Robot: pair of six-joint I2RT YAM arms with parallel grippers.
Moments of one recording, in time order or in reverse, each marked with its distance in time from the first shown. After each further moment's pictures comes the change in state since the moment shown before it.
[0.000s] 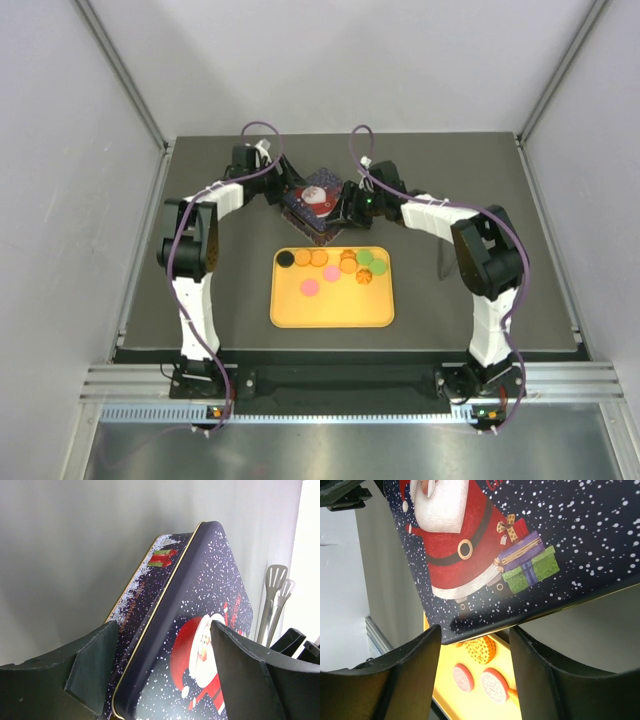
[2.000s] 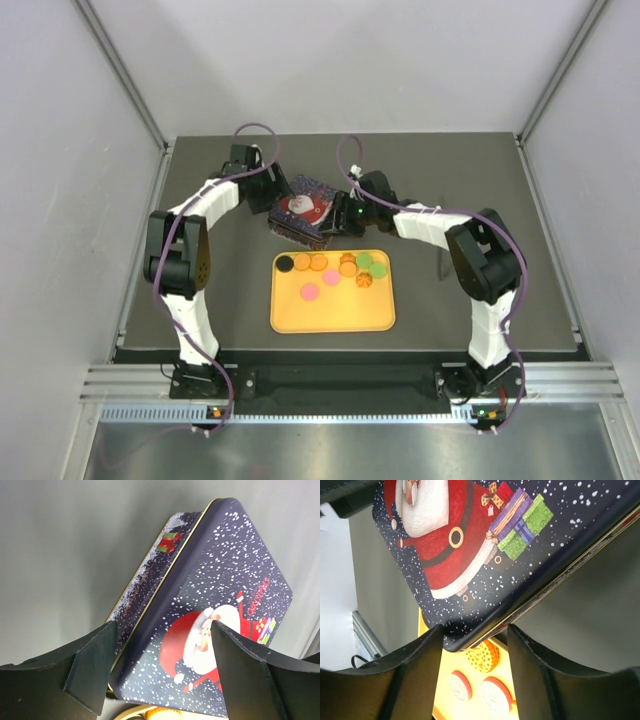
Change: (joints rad) left arm -0.028 -0.193 -0.065 -0.329 -0.320 0.078; right arm 0.075 -0.014 -0.062 0.069 0.053 -0.008
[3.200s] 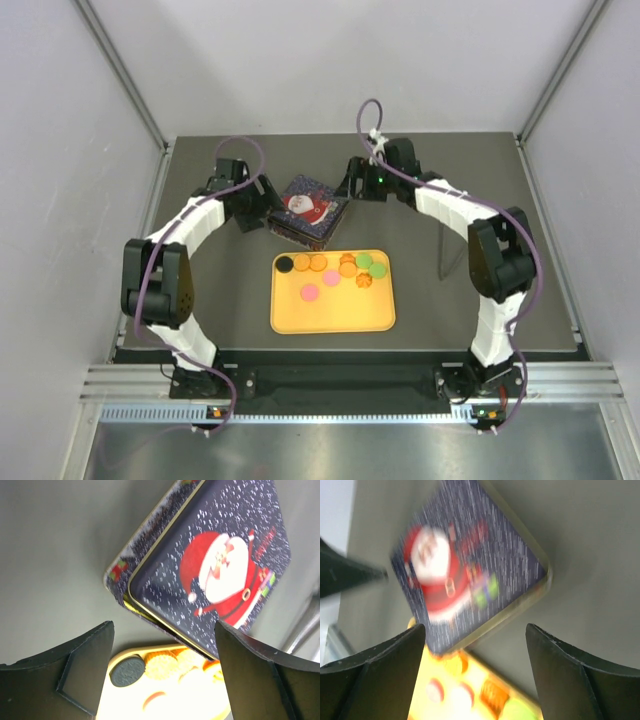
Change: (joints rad) left arm 0.018 -0.238 -0.193 -0.083 -0.021 -0.082; right arm -0.134 -0.068 0.118 -0.128 -0.013 -0.214
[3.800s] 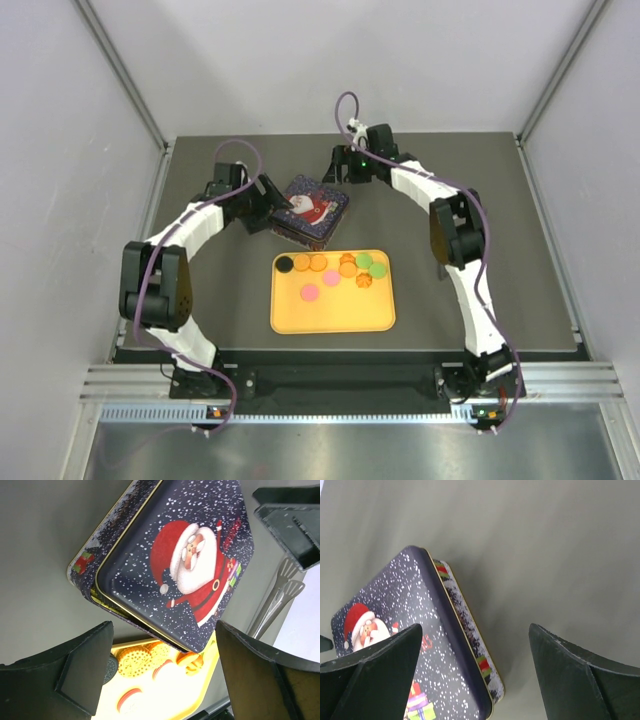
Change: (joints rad) left arm 0.008 -0.041 -0.084 0.119 0.124 -0.111; right arm -0.035 0.513 0.626 -0.107 -0.076 -0.177
